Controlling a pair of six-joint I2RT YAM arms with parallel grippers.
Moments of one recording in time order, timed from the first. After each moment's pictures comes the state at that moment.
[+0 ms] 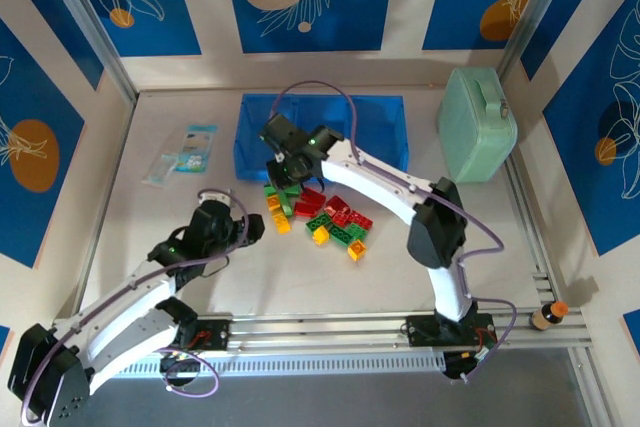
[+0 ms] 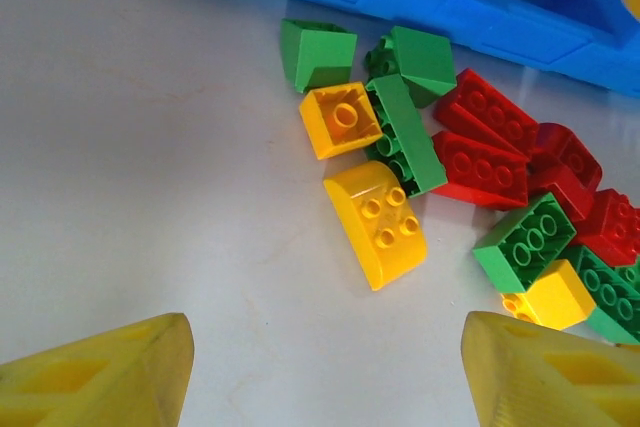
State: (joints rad) left arm -0.59 0.83 0.45 -0.34 -0.08 -0.66; right arm 0.88 2.05 1.96 -0.98 0.10 0.41
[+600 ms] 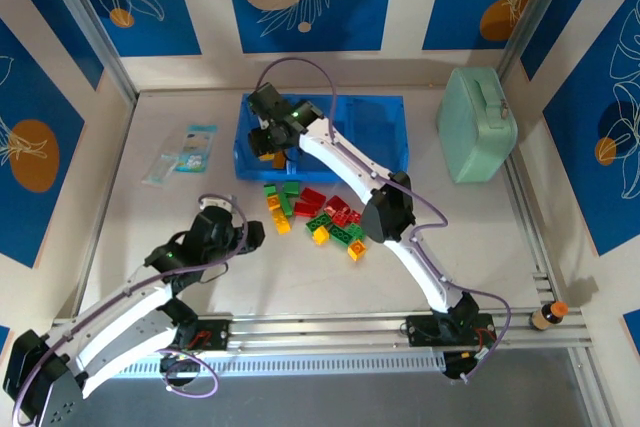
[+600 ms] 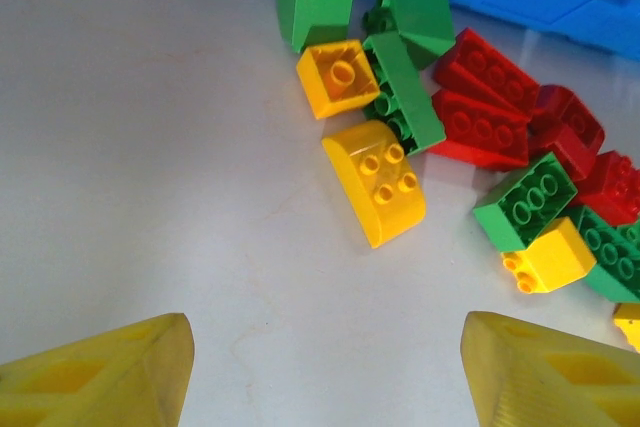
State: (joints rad) left arm -0.65 0.79 0.45 -0.42 -0.11 -0.68; right arm 0.78 2.51 2.66 -1.12 0.06 0.32
